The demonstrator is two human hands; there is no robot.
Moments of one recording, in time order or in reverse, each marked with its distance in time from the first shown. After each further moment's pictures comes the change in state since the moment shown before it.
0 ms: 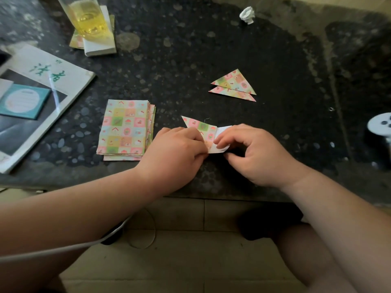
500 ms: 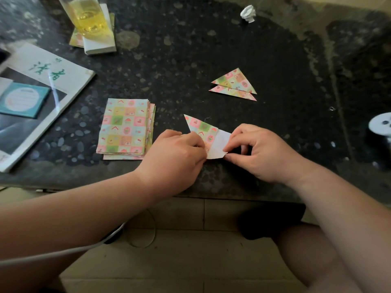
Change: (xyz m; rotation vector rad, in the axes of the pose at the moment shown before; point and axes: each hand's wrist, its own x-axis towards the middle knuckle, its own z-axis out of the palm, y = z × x) left_hand -0.008 -0.001 0.005 0.046 0.004 0.092; right_hand 0.002 0.016 -0.006 -0.047 -0.090 0.169
